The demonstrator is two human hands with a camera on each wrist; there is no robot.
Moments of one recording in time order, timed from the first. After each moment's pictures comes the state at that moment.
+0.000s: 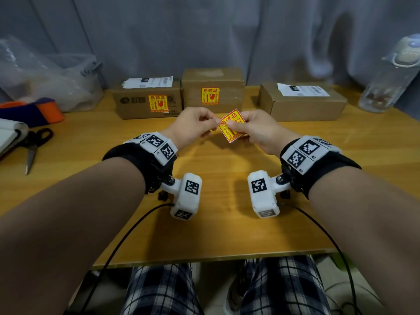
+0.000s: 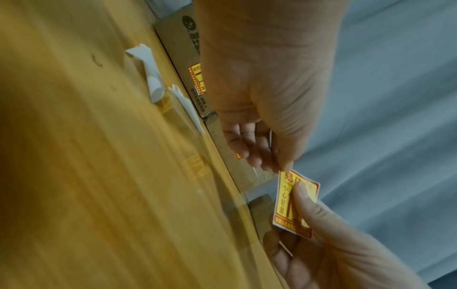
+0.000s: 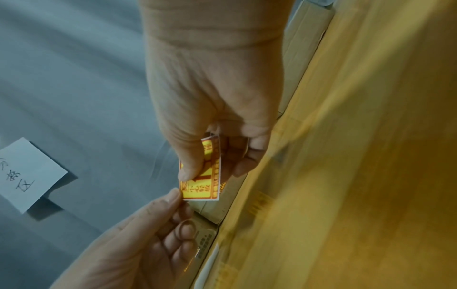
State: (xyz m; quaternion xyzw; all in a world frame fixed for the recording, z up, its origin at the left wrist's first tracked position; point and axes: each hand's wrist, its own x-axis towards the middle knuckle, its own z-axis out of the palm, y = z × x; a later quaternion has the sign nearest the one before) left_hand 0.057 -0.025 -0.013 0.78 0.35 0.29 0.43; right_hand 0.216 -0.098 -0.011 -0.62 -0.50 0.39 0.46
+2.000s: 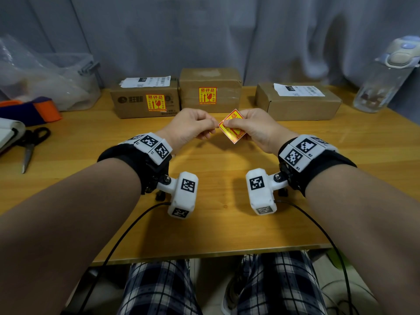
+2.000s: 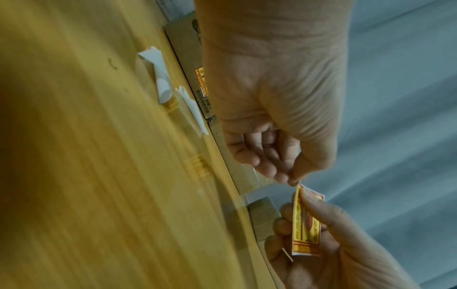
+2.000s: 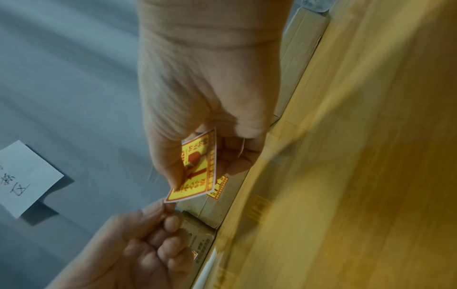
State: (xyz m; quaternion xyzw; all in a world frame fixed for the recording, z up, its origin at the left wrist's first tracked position) left_hand 0.054 -0.031 -0.013 0.74 0.34 0.28 0.50; right_hand 0.215 -0.099 -0.010 -0.62 -0.49 0.39 0.47
